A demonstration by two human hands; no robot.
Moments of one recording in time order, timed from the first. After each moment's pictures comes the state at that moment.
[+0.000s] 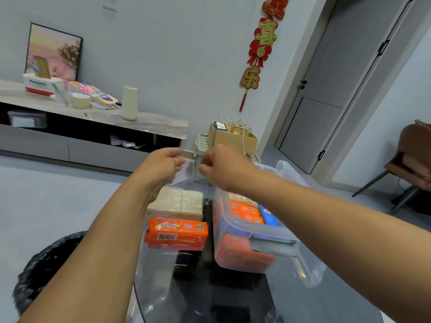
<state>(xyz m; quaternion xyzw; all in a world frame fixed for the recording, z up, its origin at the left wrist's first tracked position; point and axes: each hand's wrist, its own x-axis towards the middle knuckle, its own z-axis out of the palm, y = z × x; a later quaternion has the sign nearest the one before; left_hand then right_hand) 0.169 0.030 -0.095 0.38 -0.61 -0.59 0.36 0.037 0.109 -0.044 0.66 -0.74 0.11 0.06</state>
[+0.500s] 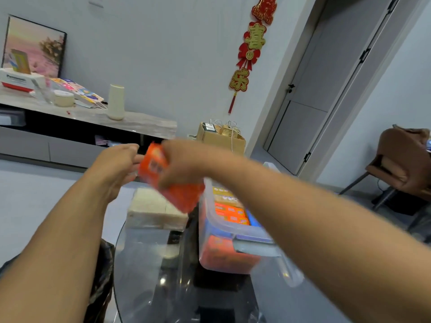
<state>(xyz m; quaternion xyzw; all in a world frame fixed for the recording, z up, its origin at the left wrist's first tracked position) 0.192 0.001 -0.100 0.42 -0.52 -0.61 0.43 0.089 0.106 -0.012 0.69 -0.73 -0.01 -0.01</state>
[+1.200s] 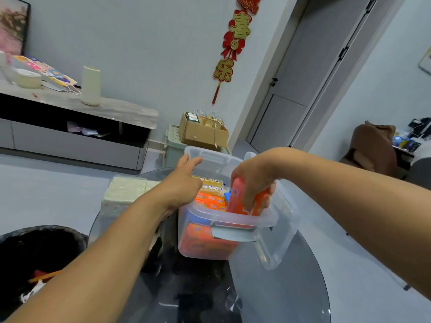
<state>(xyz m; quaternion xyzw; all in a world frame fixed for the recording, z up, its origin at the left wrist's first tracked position) 0.091 0.095 -0.113 0.31 -0.75 -0.52 0.26 -0.050 0.175 -0.004 0.47 -0.82 -0.27 -0.19</state>
